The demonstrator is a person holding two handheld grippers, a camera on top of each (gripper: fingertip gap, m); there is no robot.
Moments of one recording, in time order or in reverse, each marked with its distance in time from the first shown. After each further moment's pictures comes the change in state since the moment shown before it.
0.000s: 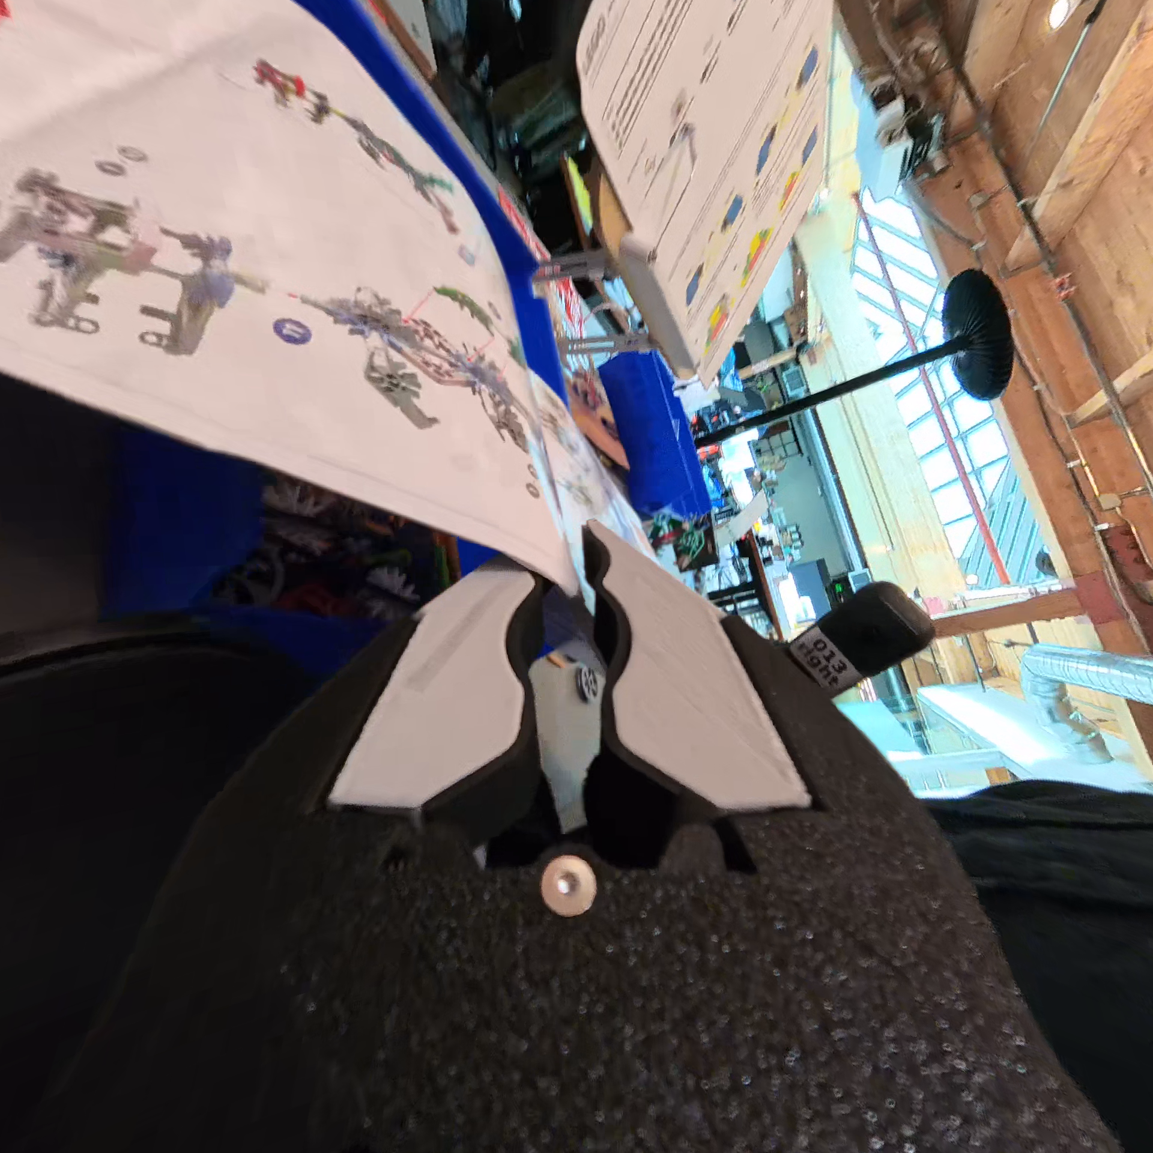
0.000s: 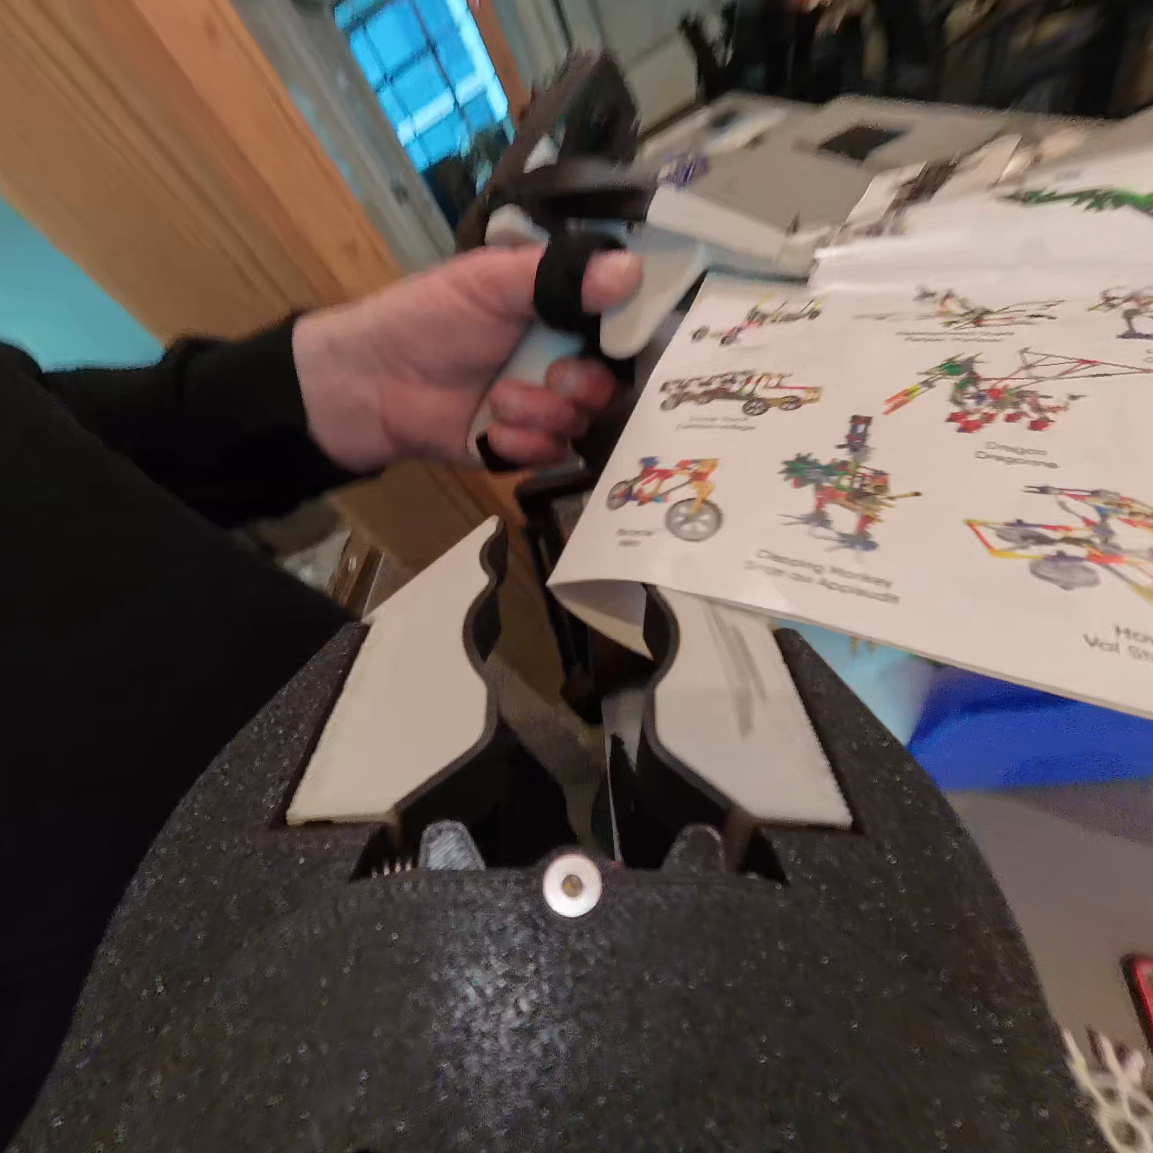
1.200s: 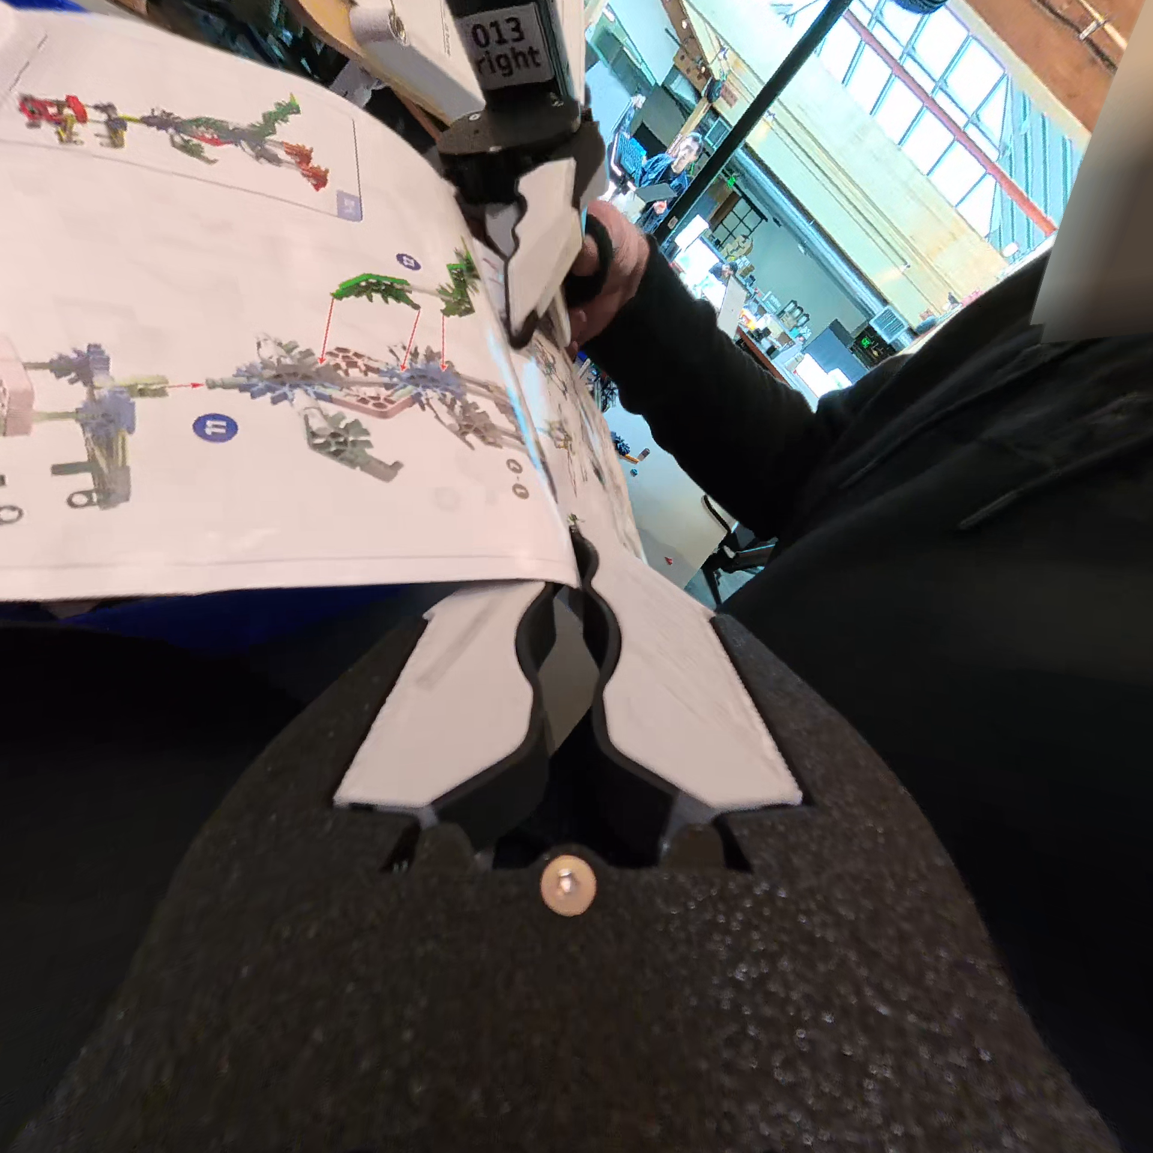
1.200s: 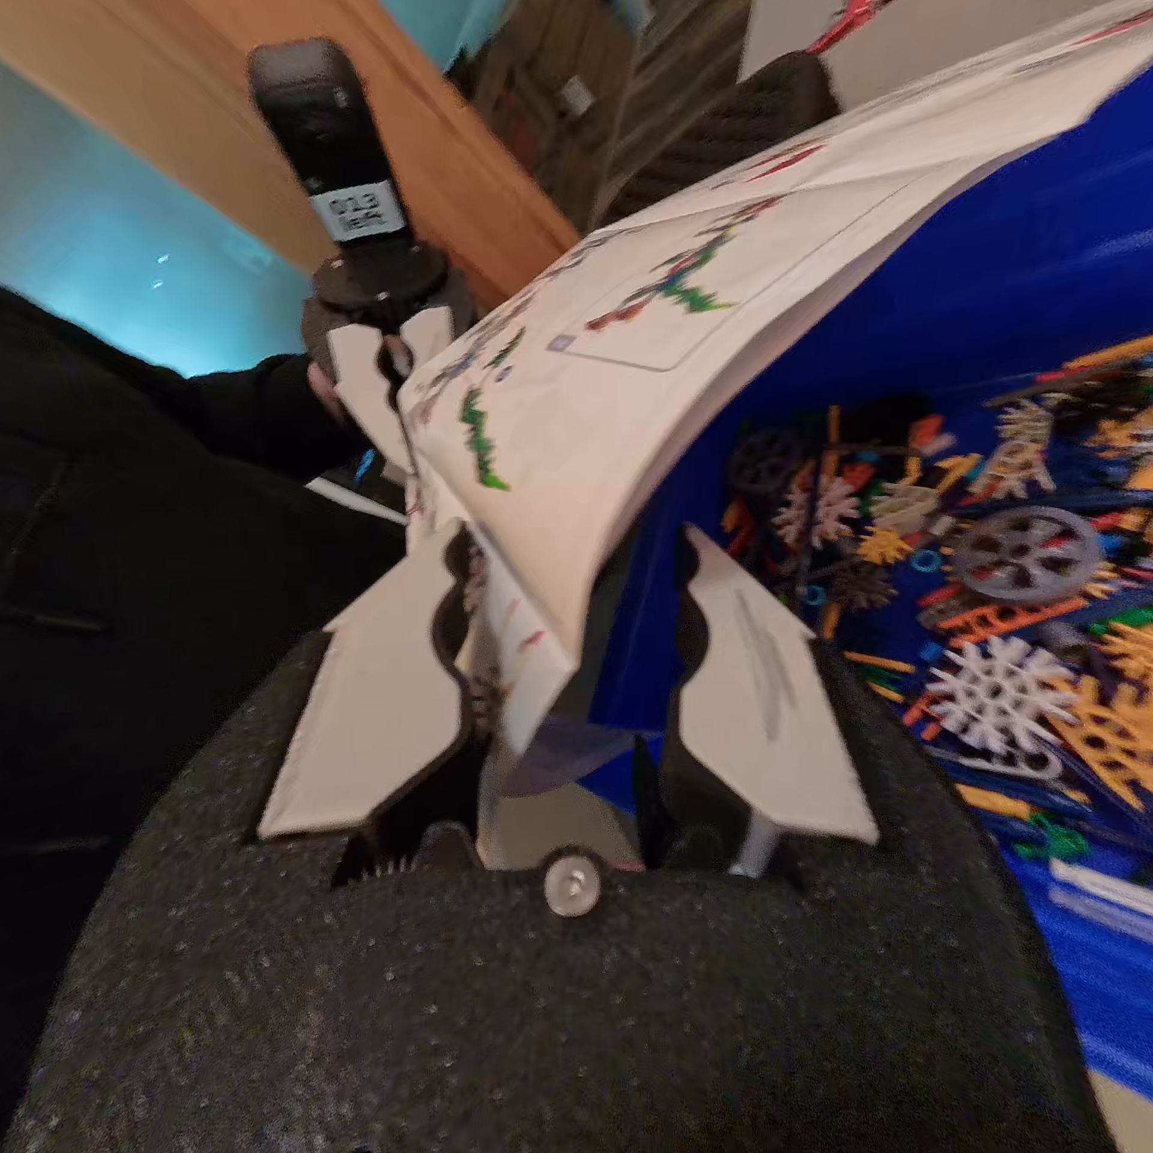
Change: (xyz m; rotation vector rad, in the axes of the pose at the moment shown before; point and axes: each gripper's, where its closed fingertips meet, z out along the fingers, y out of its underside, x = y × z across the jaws) left arm 0.030 0.074 -0.020 -0.193 0.180 0.466; right arm 0.114 -0.045 -0.001 -0.436 -0.390 0.182
